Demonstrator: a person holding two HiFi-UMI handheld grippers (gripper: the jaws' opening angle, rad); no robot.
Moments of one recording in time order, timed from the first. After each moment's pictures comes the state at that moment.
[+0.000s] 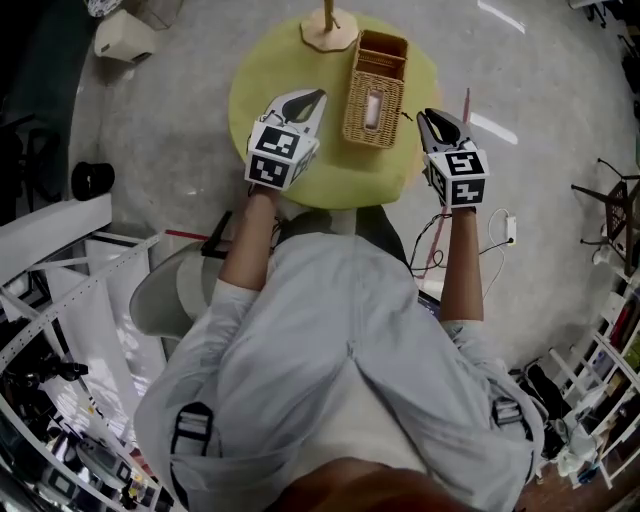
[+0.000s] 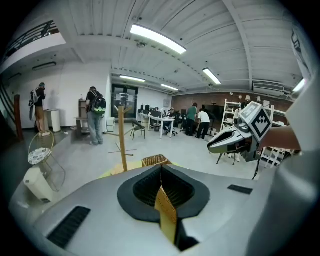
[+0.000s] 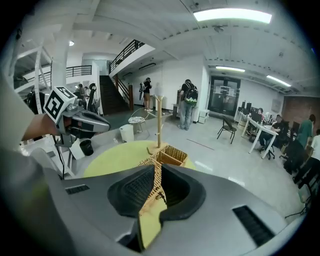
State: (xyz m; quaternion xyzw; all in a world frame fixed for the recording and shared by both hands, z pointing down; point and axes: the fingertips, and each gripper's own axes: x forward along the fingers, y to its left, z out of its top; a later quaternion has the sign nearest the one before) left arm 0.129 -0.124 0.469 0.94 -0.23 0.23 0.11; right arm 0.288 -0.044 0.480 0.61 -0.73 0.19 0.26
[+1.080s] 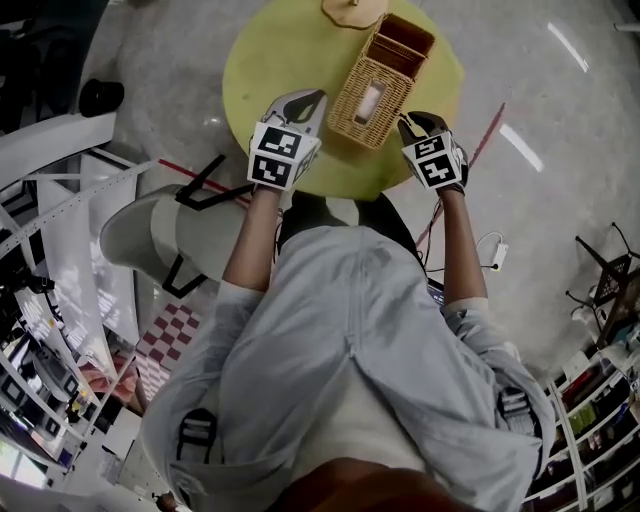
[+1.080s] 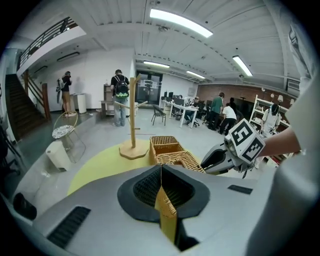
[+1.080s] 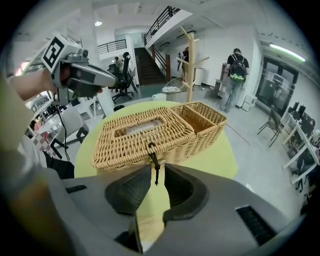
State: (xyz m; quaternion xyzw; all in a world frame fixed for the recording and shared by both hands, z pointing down) left arm 0.131 -0.107 0.543 0.87 -0.35 0.29 0.19; right arm 0.276 -0.054 0.645 0.37 -0.81 0.22 0.41
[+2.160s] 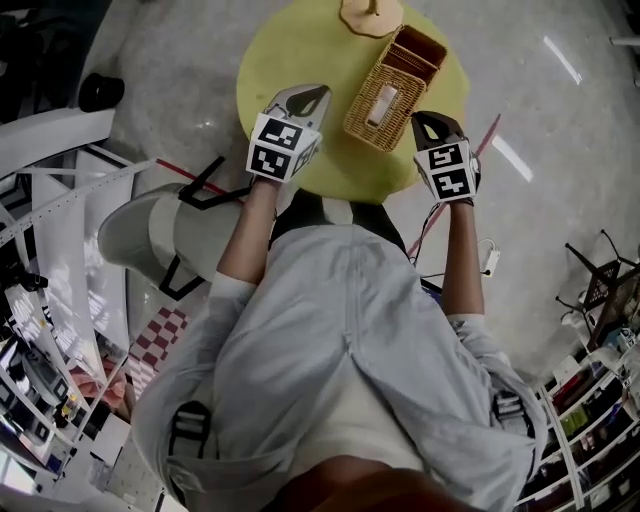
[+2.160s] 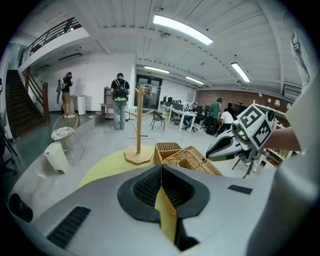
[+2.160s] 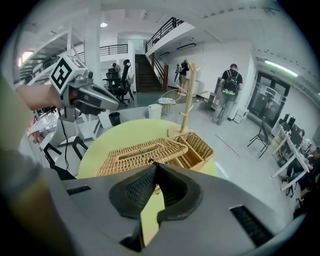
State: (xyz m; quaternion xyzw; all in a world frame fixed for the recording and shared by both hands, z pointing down) left arm 0.090 -0.117 0.519 0.88 -0.35 0.26 0.19; right arm 0.245 -0.072 0.559 0.41 -0.81 0.17 0.39
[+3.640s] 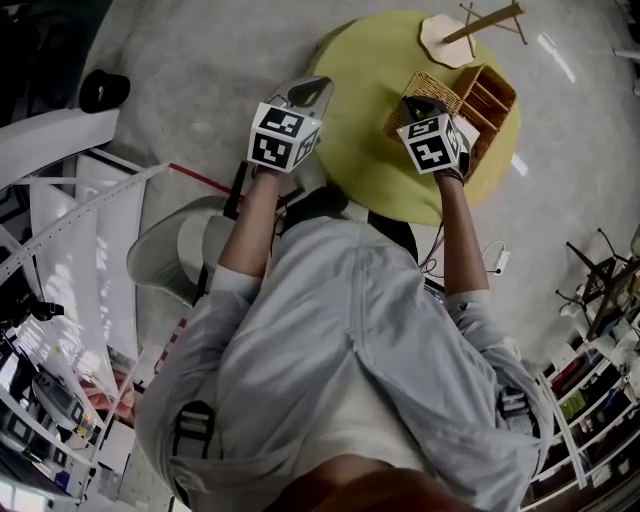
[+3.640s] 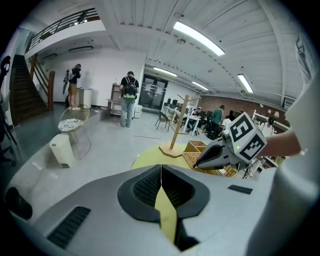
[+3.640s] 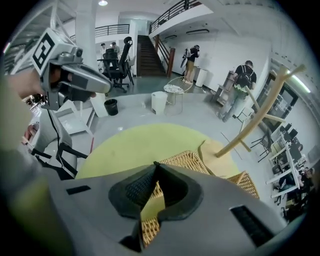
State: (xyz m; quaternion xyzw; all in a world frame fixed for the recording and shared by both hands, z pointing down) left arm -0.105 -0.212 0.544 0.88 -0.34 0.24 0.23; right arm 0.040 -0.180 0.610 0.40 -0.76 0.18 0.48
